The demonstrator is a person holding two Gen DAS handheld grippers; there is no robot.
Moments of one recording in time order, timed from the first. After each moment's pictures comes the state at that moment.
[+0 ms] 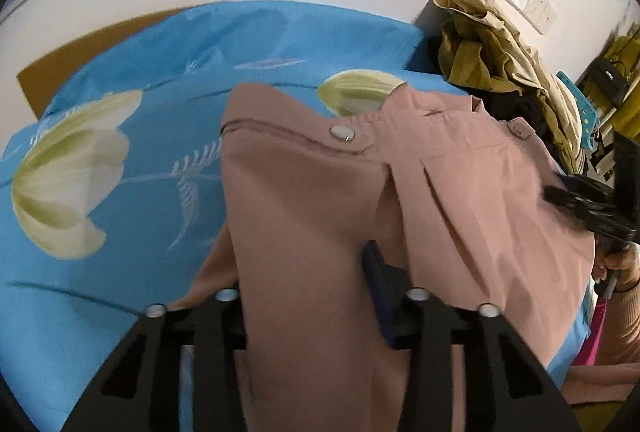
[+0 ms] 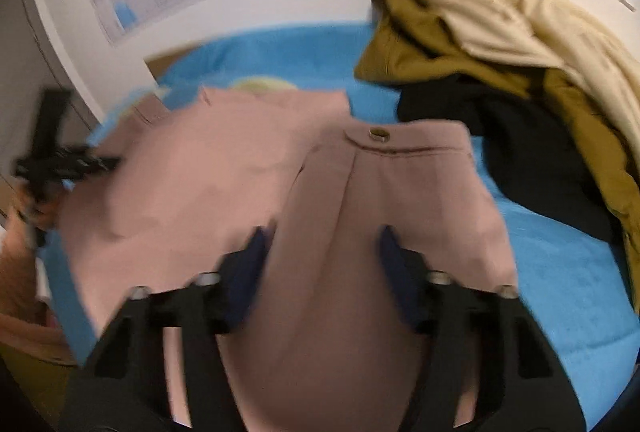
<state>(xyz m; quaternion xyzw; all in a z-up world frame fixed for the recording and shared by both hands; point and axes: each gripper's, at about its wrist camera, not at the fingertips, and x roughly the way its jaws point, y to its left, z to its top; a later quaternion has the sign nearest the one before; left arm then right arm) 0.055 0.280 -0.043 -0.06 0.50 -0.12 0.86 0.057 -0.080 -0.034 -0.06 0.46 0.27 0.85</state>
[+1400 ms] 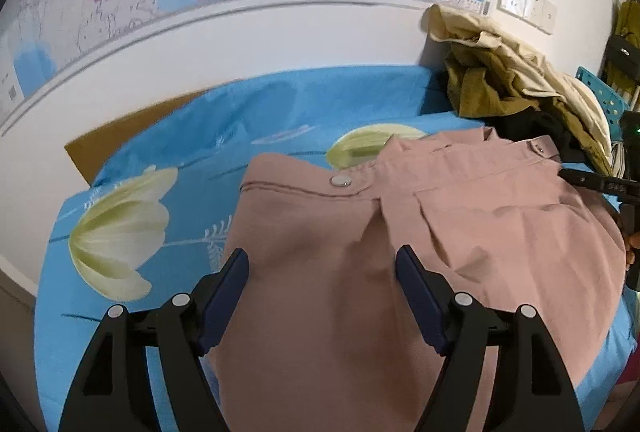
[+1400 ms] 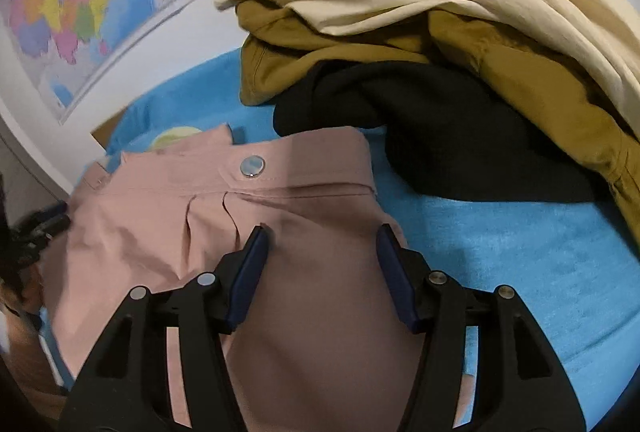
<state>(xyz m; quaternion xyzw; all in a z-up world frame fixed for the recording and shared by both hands) 0.042 0.245 -0.019 0.02 0.42 -0.04 0.91 0.097 -0.150 -0.040 0.06 0.44 0.19 0.87</state>
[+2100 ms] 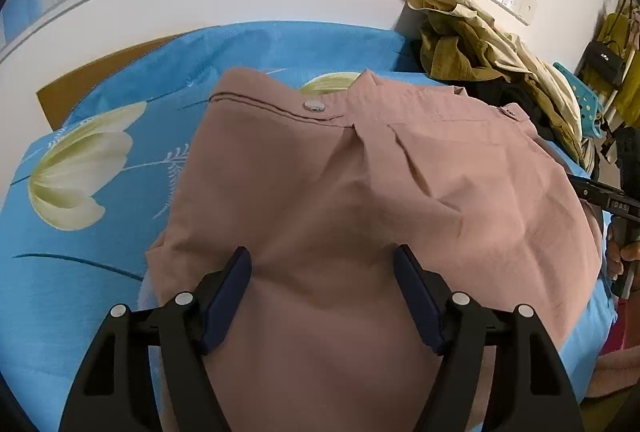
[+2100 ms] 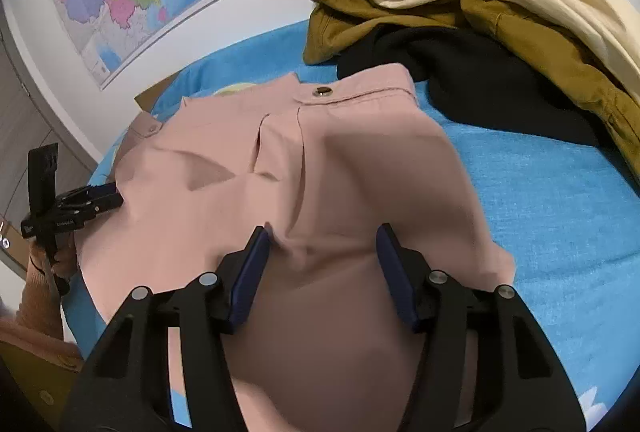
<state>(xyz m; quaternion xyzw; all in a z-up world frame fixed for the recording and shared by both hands) 0.007 0.247 -0.048 -0.02 0.44 -0.10 0.89 0.035 -0.135 -0.041 0.04 0.44 0.25 0.86</state>
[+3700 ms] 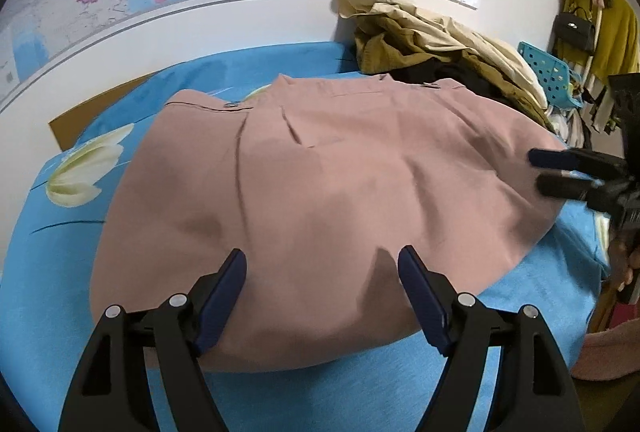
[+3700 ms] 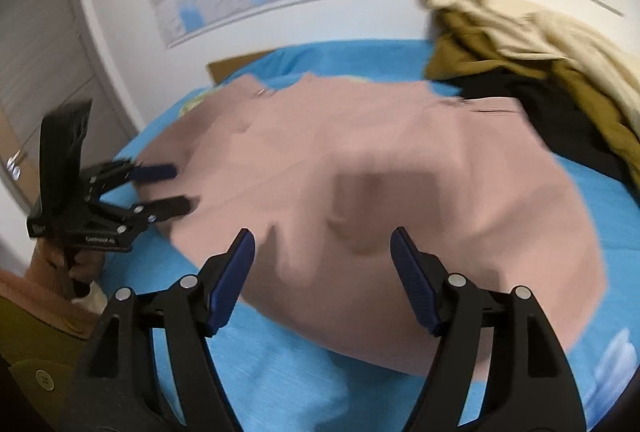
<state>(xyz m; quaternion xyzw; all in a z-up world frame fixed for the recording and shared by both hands) -0.074 0.183 -0.042 0.03 0.39 -0.09 0.92 -0.061 -0.084 -0.019 -0.01 0.37 0.31 0.87</state>
